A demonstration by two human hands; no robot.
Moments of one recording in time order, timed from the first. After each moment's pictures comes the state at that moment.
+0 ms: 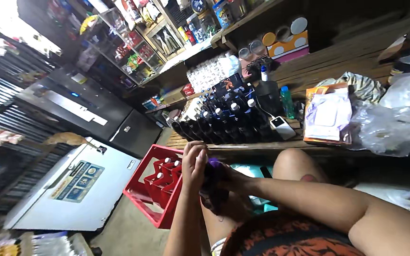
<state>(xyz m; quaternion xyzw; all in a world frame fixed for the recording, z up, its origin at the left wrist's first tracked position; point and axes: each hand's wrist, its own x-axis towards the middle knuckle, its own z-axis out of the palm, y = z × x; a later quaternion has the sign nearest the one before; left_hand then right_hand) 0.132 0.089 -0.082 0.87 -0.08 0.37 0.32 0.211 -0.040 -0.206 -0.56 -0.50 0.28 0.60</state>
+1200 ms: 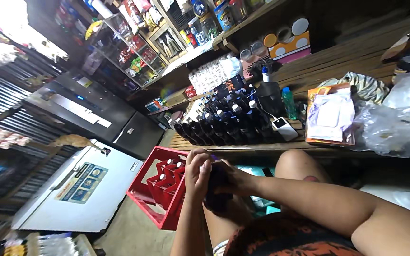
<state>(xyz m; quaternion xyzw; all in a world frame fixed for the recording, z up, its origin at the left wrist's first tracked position) 0.119 0.077 -0.088 0.86 -0.10 0.38 0.32 0.216 -0.055 -0.171 -0.55 -0.60 0.18 0.56</state>
